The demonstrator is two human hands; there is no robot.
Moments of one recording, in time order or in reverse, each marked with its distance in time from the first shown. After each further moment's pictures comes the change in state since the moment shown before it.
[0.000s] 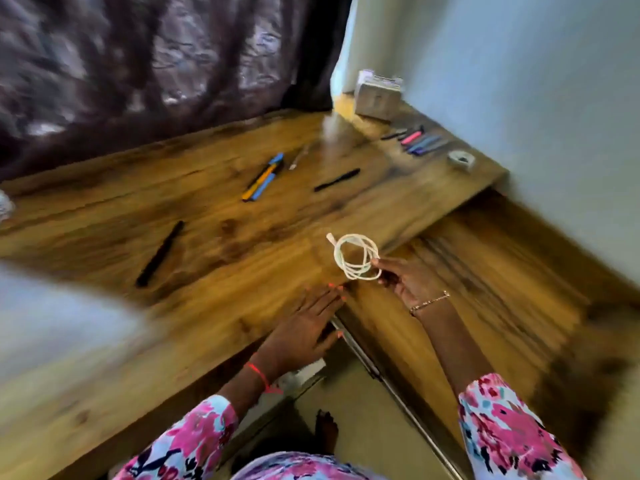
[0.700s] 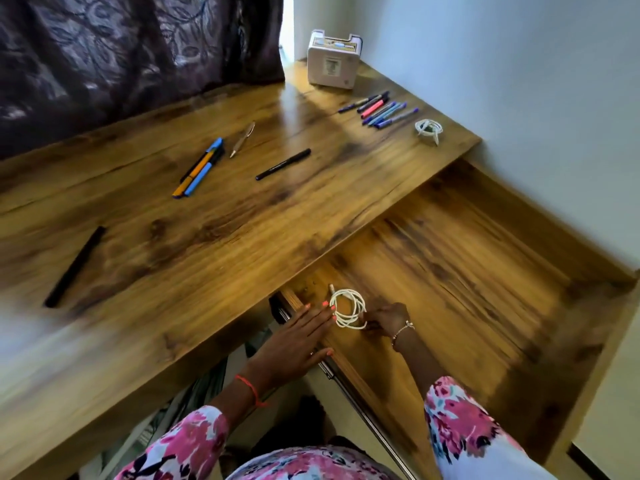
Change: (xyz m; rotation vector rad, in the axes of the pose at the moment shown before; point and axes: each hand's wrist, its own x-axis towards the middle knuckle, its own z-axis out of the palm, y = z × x) left_hand 0.054 0.049 0.050 0.046 -0.266 0.049; right_hand 0.042 0.086 -0.120 -0.353 0.238 0.309
